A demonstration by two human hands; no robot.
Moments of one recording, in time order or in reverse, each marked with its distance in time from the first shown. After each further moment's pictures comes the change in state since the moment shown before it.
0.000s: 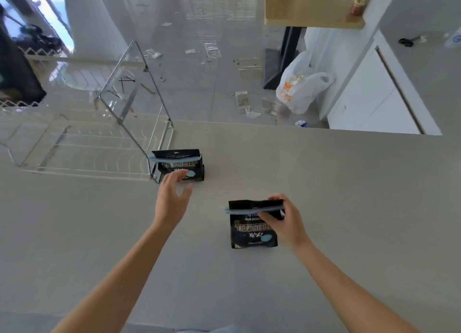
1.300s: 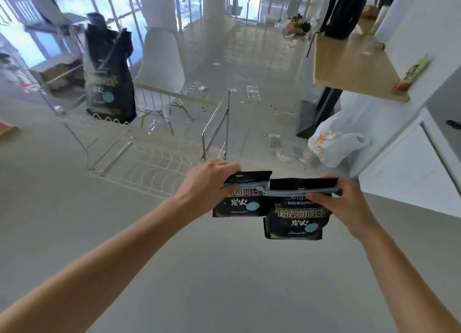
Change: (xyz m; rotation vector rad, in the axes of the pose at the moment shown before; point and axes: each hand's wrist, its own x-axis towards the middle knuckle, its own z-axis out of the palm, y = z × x) left_hand 0.060 0.064 -0.137 0.423 -0.094 0.575; right_hand 0.092 -0.173 0.006 -0.097 -0.110 -0.277
